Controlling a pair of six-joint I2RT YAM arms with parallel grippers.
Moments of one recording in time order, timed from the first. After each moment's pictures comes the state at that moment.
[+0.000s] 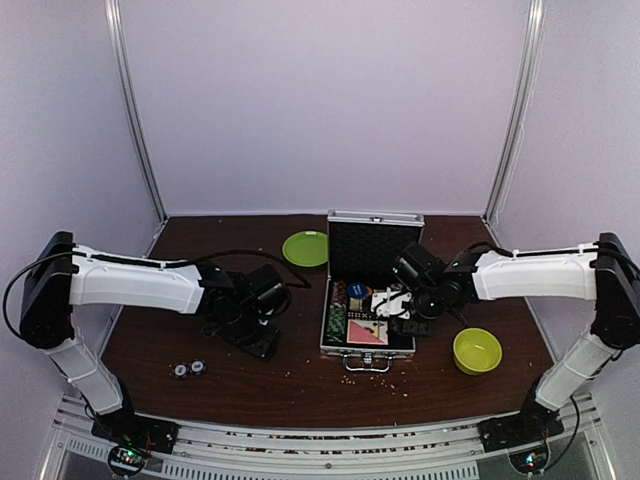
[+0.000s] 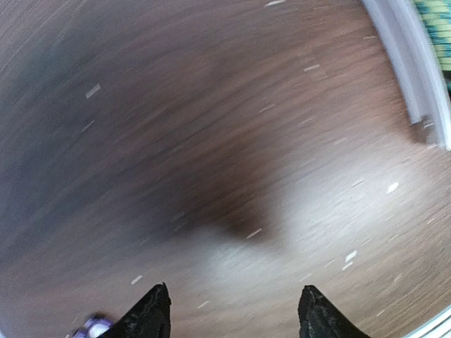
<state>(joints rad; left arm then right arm) -0.99 1.65 1.06 -0.72 -0.18 -0.53 0.81 1.57 1.00 -0.57 0.21 -0.63</state>
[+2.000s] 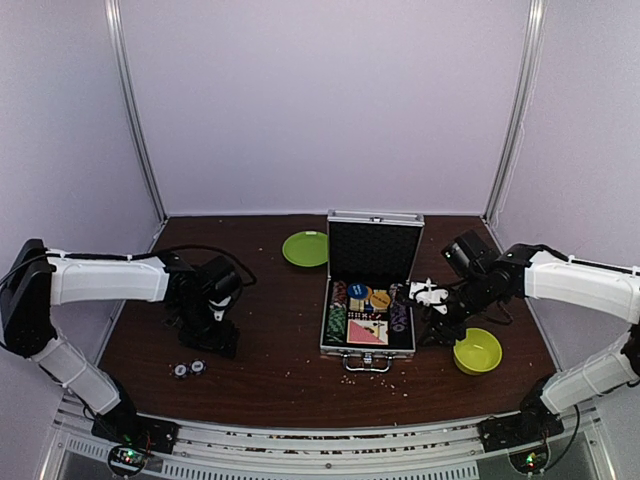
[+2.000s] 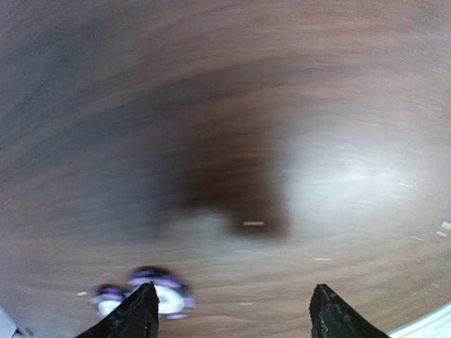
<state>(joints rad) -0.75 1.52 0.91 -0.86 -0.04 -0.54 0.60 1.29 0.87 -0.71 -0.30 -0.58</state>
